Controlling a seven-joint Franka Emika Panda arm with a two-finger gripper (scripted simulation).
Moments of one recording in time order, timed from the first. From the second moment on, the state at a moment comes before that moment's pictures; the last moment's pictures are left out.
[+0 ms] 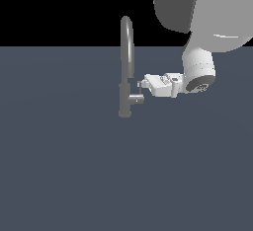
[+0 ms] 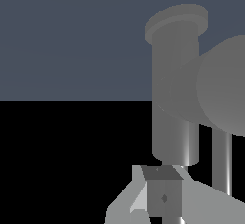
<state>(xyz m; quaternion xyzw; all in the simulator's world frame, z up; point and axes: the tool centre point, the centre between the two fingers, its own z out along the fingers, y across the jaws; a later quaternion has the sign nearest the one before) 0.123 -0.053 0.137 -0.51 0.49 0.51 0.48</state>
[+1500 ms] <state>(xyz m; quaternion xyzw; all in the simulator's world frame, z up) 0.078 -0.056 0.148 -0.52 0.49 0.51 0.49</state>
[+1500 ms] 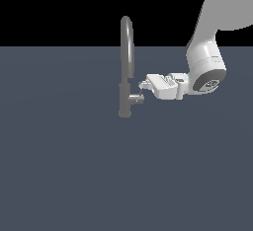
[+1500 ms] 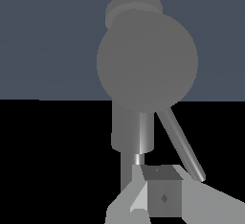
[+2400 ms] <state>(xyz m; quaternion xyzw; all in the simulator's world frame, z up) 0.046 -0.057 0.136 -0.52 0.48 0.51 0.49</state>
